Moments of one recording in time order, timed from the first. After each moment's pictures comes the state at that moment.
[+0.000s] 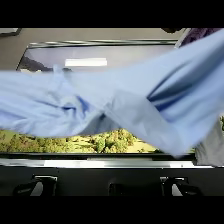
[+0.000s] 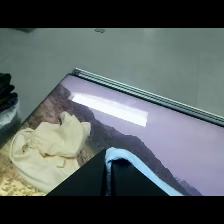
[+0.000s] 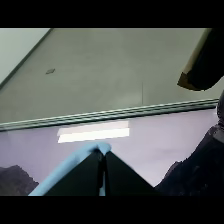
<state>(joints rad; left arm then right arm) 0.23 -0.66 1.65 1.61 -1.21 -1.77 -0.18 -0.83 1.86 1.91 -1.17 -1.48</state>
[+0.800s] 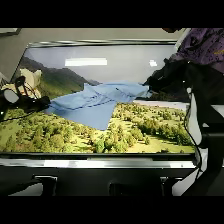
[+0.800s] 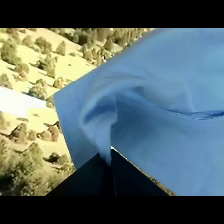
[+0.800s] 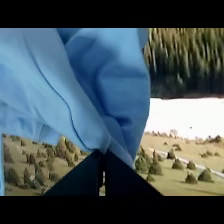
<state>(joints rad) 0.12 -1.35 1.11 1.38 -0.96 -1.71 0.01 -1.91 1.86 1.94 -1.26 -1.41</state>
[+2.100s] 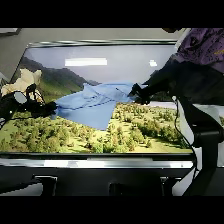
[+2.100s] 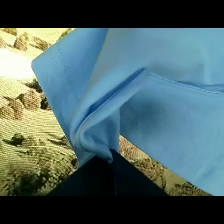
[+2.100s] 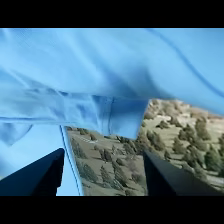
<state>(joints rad) 0.10 -1.41 1.09 1.33 -1.03 -1.70 0.10 -1.93 1.67 2.26 -1.13 -1.28</state>
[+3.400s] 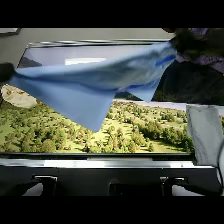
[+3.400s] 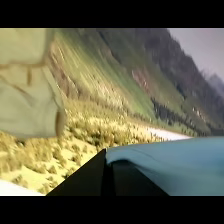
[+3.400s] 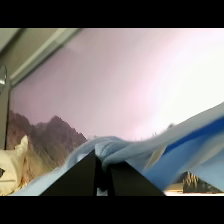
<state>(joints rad) 0.12 -1.17 1.61 1.60 -1.18 -1.71 -0.10 -1.41 1.87 2.17 -1.02 -1.31</state>
